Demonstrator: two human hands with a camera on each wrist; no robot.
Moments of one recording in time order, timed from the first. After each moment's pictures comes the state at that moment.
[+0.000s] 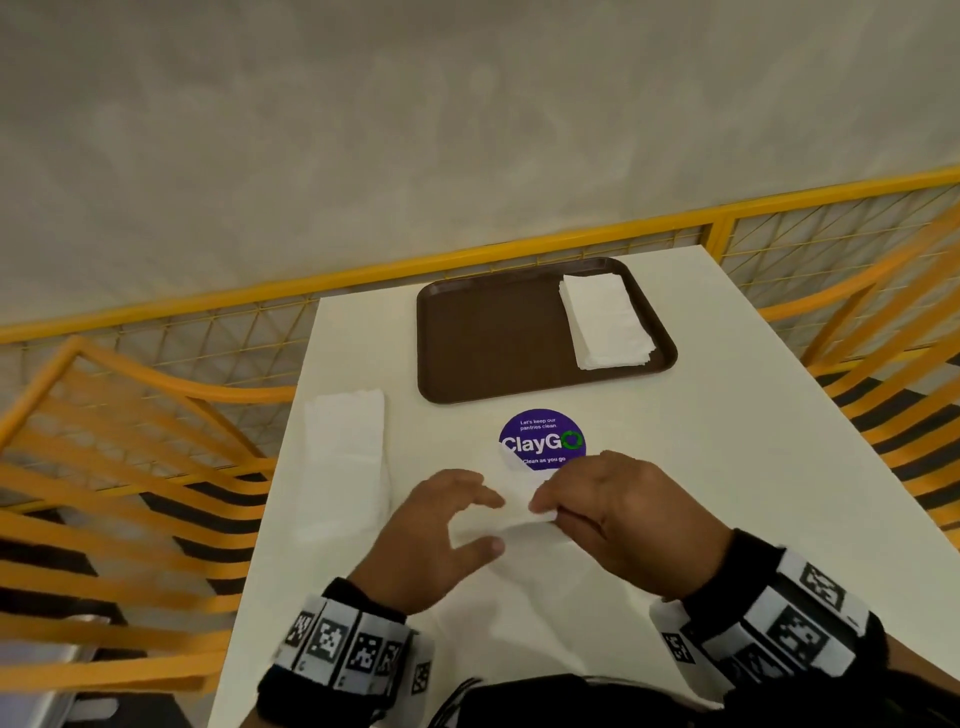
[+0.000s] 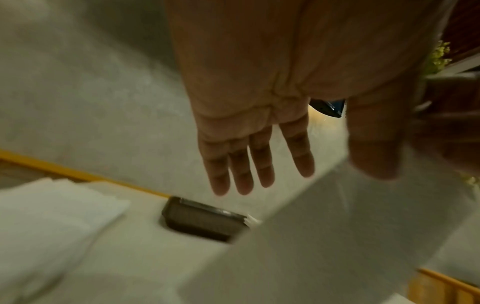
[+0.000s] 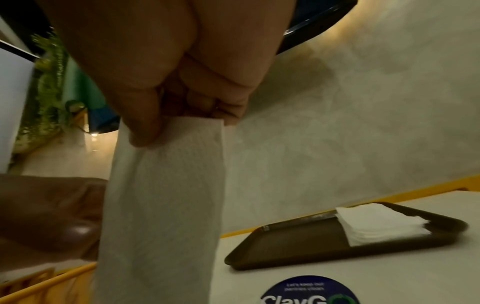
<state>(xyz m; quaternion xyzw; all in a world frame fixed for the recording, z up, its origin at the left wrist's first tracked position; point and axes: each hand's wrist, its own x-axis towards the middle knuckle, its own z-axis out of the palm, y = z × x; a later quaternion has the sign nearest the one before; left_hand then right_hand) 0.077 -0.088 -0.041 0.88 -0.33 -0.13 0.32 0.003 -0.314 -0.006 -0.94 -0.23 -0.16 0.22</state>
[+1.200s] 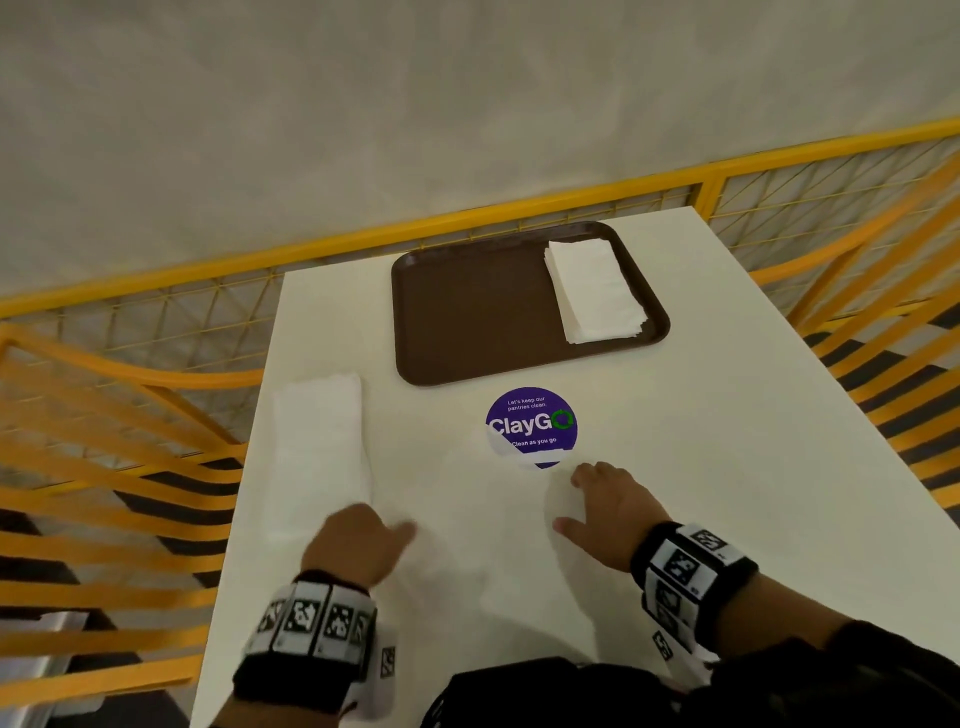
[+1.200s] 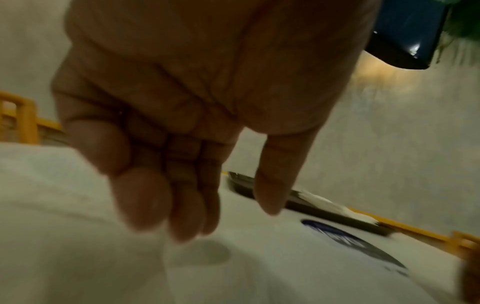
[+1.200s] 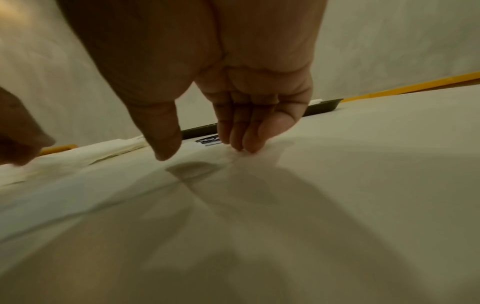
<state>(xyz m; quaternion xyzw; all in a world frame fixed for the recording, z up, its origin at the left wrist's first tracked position) 0.123 -0.064 -0.087 0.95 0.00 -0.30 0.06 0.030 -0.322 -0.105 -0.95 0.15 0.21 0.19</state>
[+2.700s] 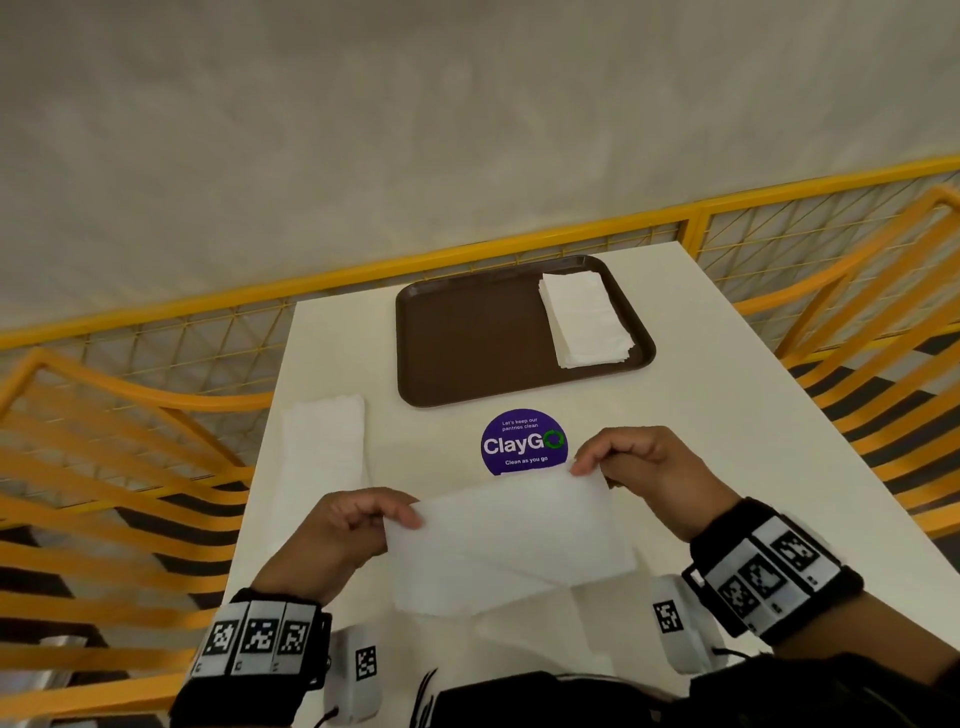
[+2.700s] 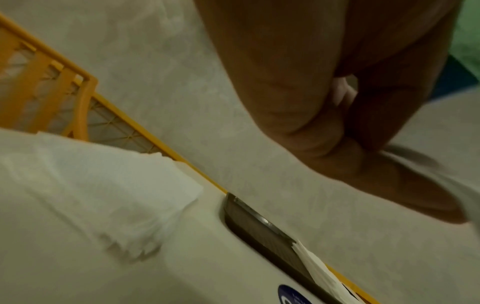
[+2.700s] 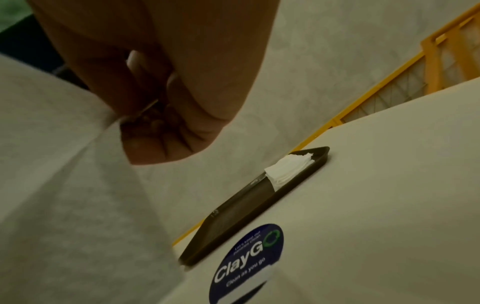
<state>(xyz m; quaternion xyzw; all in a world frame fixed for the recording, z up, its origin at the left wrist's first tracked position) 0.107 -0.046 -0.045 0.68 -0.10 -0.30 0.66 0.015 -0.358 -0.020 -0.75 0.04 0.00 0.66</state>
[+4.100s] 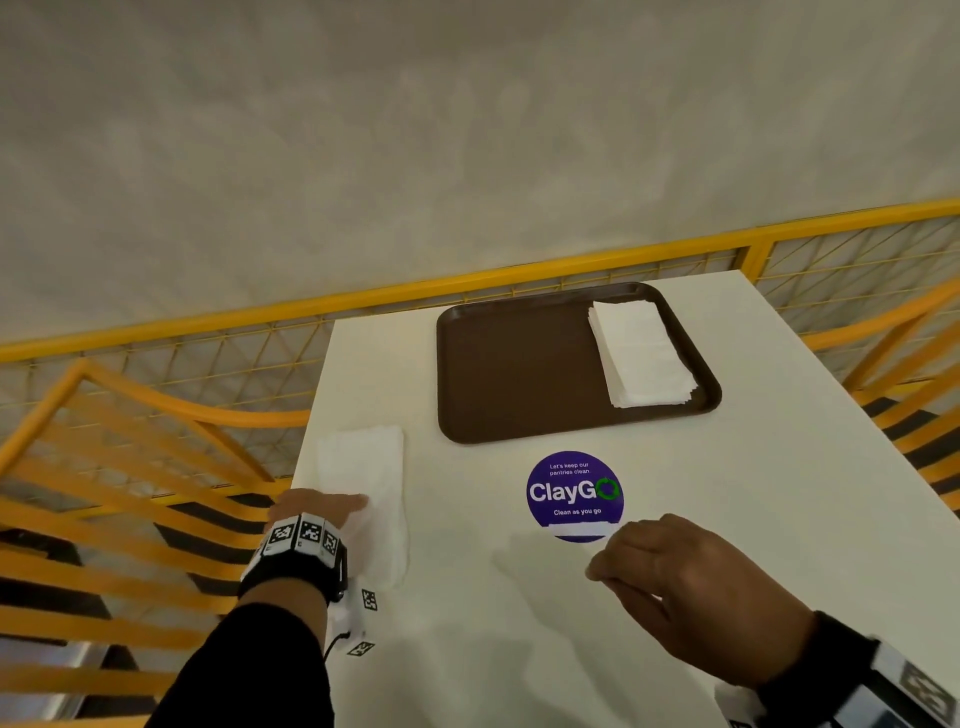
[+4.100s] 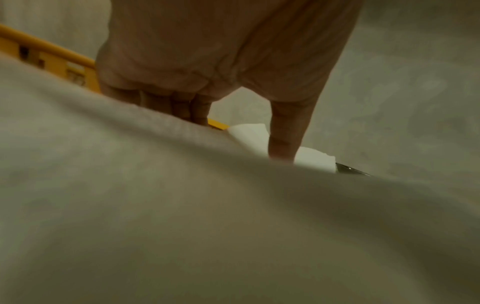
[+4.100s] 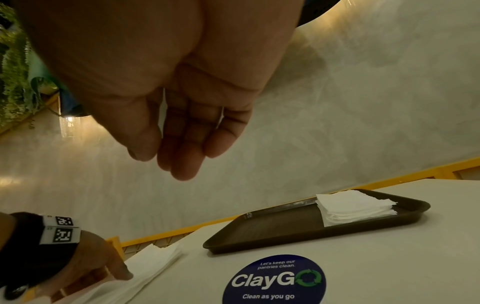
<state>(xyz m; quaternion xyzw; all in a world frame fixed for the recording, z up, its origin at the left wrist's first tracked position) 0.239 -0.010 -0.091 0.94 0.21 -0.25 0.13 0.025 -0.330 -0.032 -0.95 -0.22 -0.12 0.19</state>
